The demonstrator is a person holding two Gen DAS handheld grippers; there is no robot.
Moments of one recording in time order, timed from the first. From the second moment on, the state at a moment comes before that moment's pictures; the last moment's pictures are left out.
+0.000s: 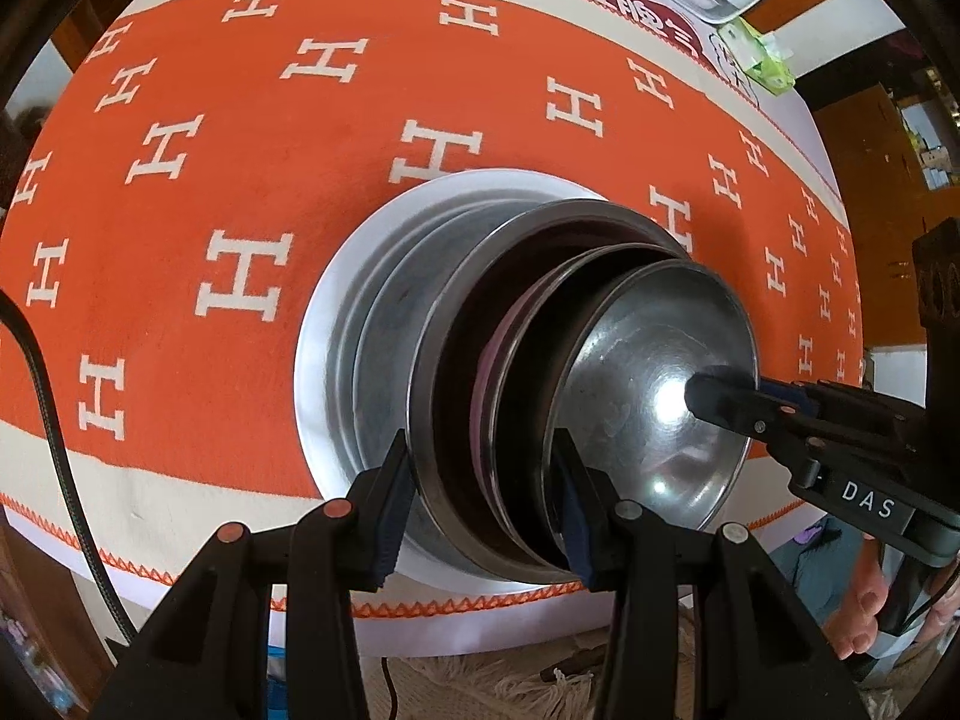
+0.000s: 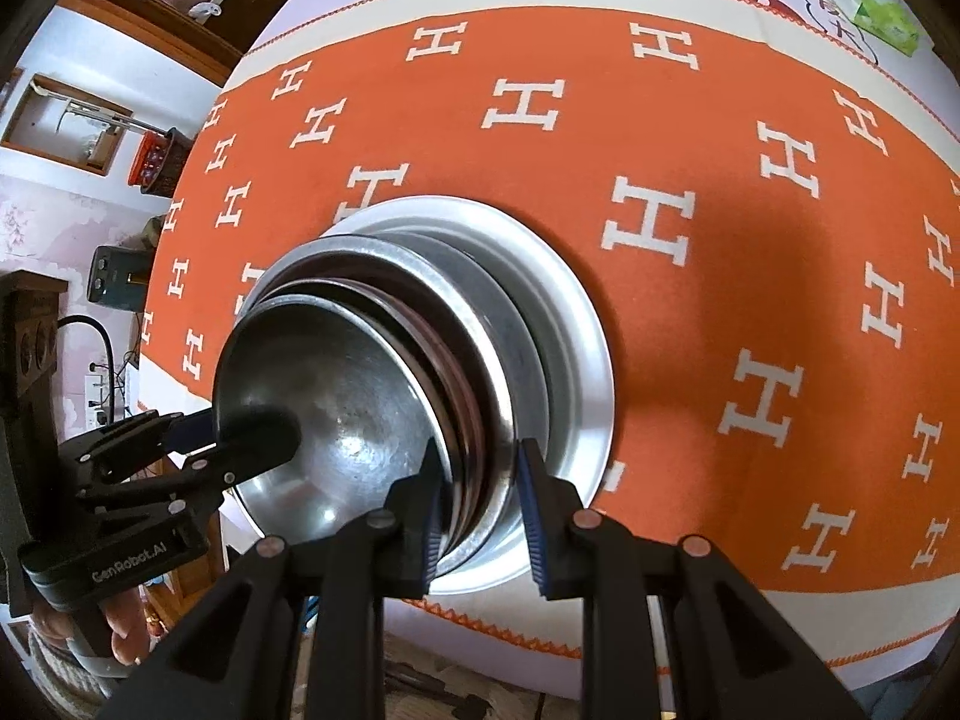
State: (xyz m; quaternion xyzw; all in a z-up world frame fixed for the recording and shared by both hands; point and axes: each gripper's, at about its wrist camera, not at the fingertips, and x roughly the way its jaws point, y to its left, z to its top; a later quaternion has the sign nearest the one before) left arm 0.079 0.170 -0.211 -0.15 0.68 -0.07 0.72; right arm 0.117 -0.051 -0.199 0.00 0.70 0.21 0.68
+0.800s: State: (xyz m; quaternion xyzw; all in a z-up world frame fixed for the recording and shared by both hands) left arm 0.065 0.163 -0.173 -0.09 0.63 -0.08 0.77; right arm 0.097 -0.045 -0.185 0.00 0.67 0.20 0.72
